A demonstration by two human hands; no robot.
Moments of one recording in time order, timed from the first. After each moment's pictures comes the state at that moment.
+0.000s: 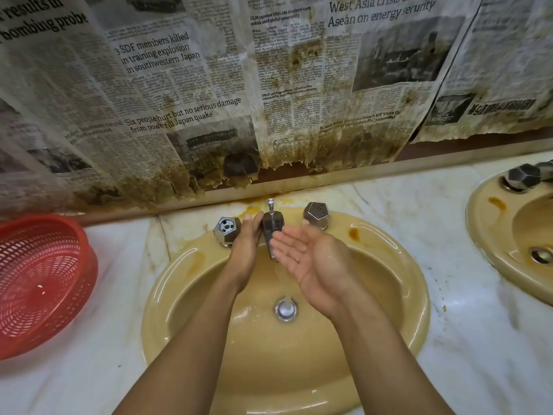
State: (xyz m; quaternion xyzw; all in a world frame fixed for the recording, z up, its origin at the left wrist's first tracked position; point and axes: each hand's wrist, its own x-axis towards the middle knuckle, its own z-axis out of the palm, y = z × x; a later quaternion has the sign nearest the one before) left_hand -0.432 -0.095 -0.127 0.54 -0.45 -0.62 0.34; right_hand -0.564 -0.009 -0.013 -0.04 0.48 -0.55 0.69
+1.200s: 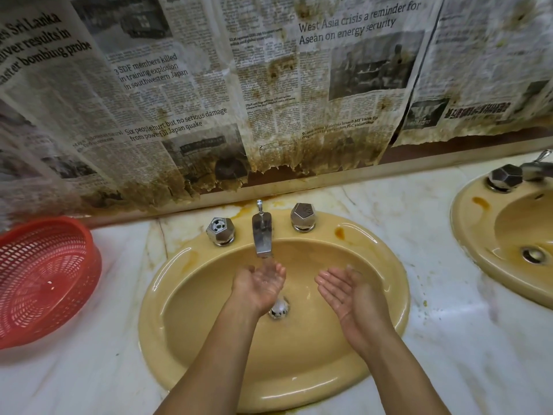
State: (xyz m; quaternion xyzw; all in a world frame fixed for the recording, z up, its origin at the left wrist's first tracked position) left_hand -0.475 -0.024 -0.100 0.48 0.15 -0.74 0.44; right_hand -0.639 0.064 -0.077 -0.02 0.54 -0.57 0.62
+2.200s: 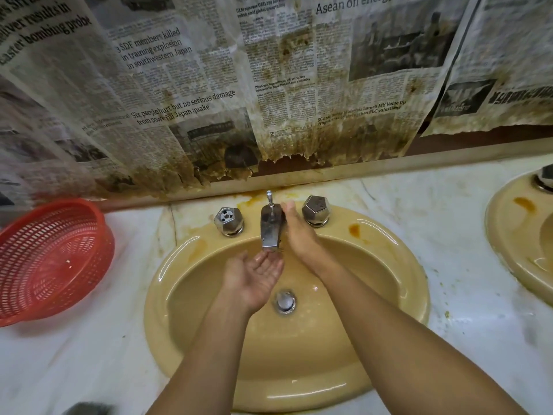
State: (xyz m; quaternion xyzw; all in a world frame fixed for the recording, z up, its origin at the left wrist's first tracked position) left_hand -0.464 -0.022 -0.081 0.51 0.07 -0.72 0.47; right_hand -0.586 -0.072 -0.101 -0.45 0.57 -0.39 0.56
